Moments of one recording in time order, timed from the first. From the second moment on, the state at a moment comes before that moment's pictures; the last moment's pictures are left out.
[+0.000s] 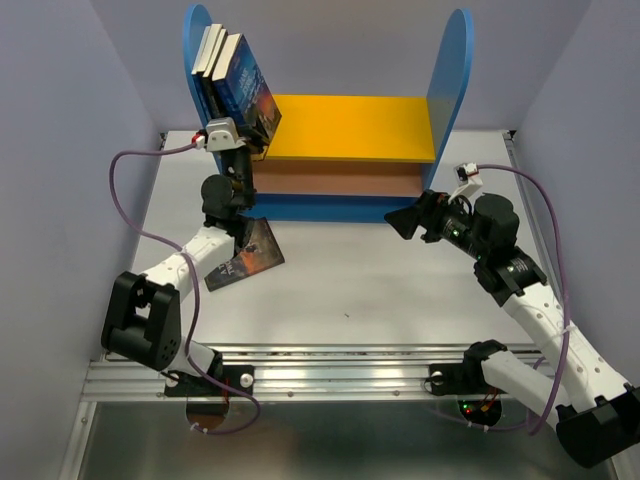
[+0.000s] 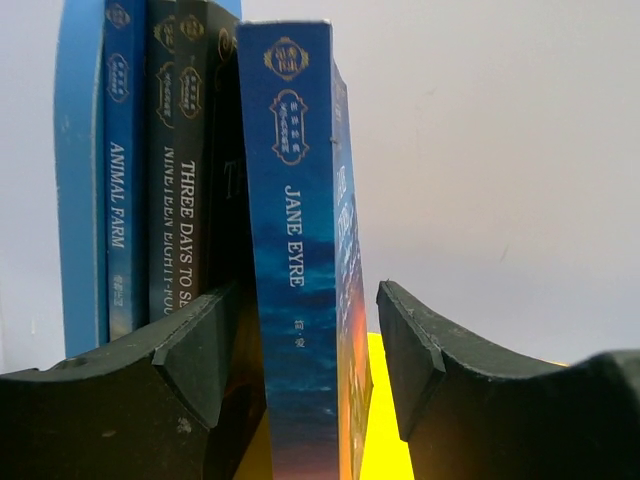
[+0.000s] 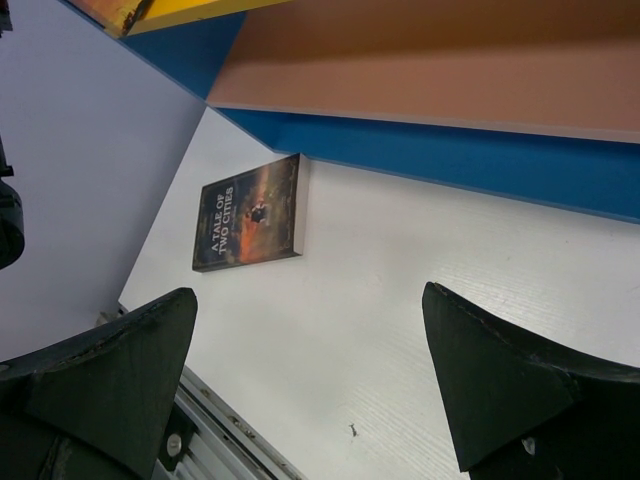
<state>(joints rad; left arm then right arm) -0.38 1.44 0.93 1.14 -0.40 0.03 0.36 0.88 0.83 -0.15 -0.31 0.57</state>
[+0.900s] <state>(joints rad) -0.43 0.91 0.98 0.44 -0.33 -0.36 0.36 0.83 0.81 -0.15 -0.37 0.57</state>
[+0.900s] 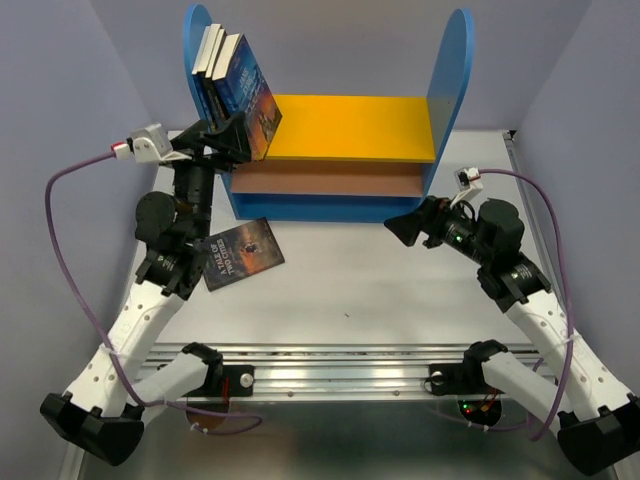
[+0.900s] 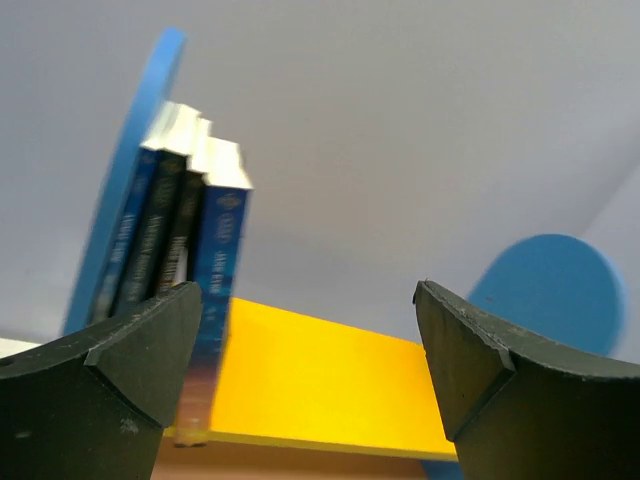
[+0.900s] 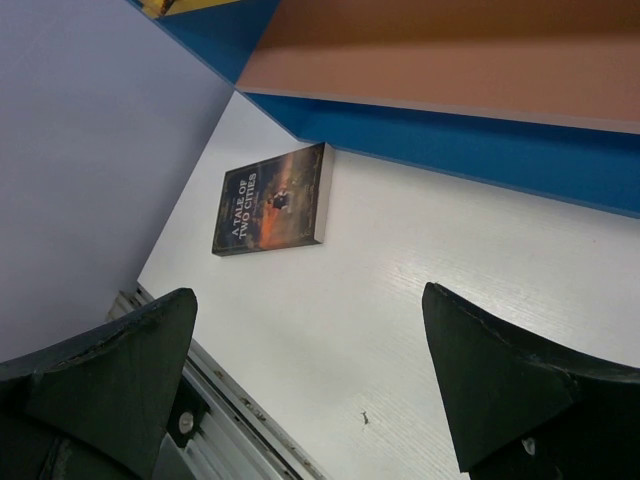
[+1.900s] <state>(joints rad) -0.52 1.52 1.64 -0.39 -0.37 -0.31 0.36 0.75 0.80 -0.28 -0.29 0.56</state>
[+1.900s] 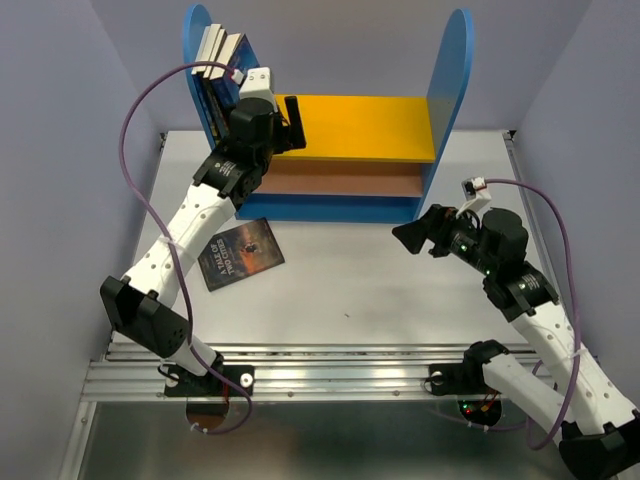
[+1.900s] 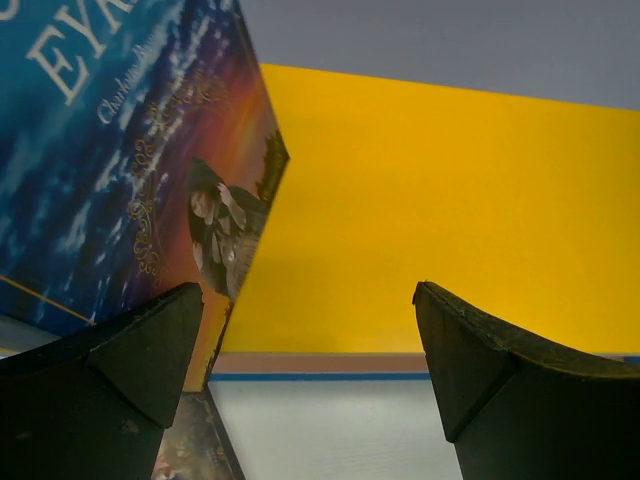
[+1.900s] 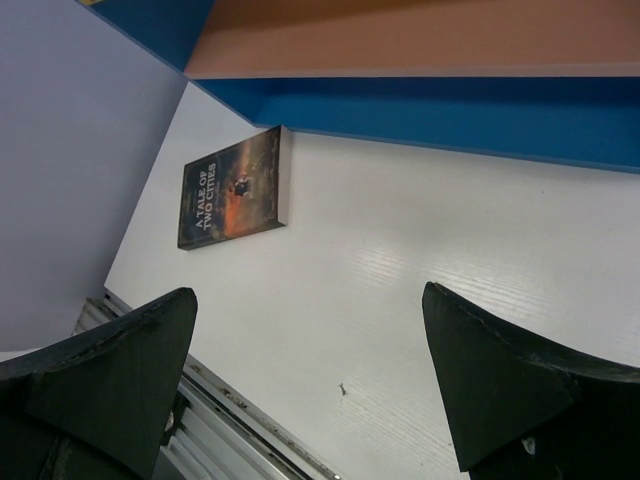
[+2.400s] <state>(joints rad) -0.45 1.61 1.65 -0.29 -0.35 -0.23 0.36 0.81 0.82 -0.29 -0.28 0.56</state>
